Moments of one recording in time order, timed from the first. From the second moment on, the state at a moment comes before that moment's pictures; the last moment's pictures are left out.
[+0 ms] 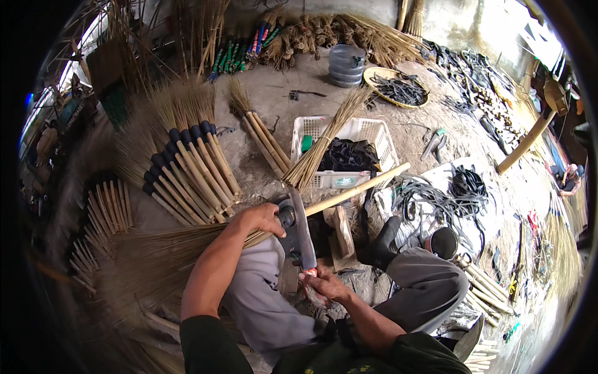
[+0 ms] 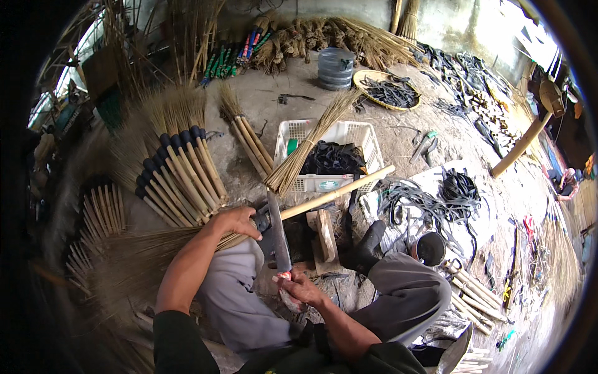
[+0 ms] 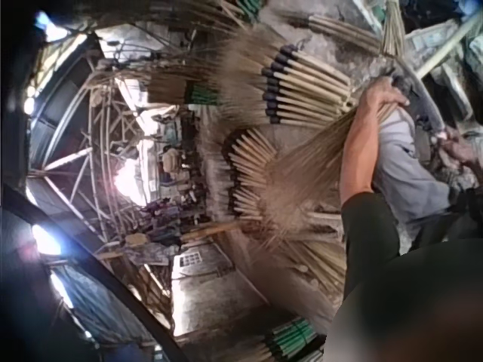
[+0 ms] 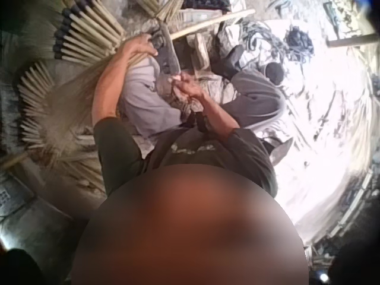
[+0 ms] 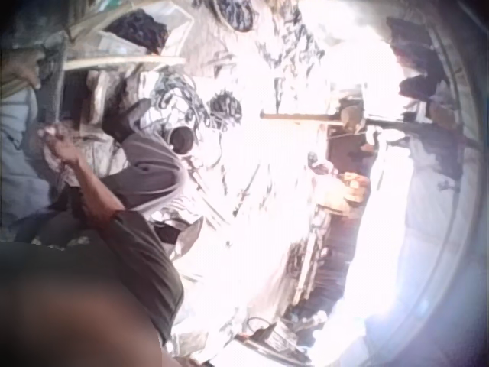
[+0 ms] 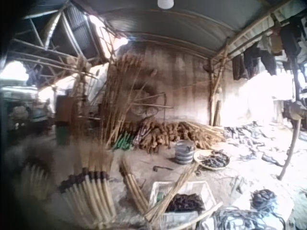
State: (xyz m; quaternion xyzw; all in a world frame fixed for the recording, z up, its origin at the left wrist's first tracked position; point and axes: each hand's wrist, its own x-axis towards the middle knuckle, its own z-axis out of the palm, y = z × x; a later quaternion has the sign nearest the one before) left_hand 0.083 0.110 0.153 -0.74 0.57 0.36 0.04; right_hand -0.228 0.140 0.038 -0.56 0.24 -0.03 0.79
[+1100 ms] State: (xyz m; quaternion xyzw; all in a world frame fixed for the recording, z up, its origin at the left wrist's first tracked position) left_hand 0.031 0.102 0.165 -0.76 0.62 0.11 0.17; right_hand -0.212 0.120 0.027 -0.52 0.31 -0.34 0.73
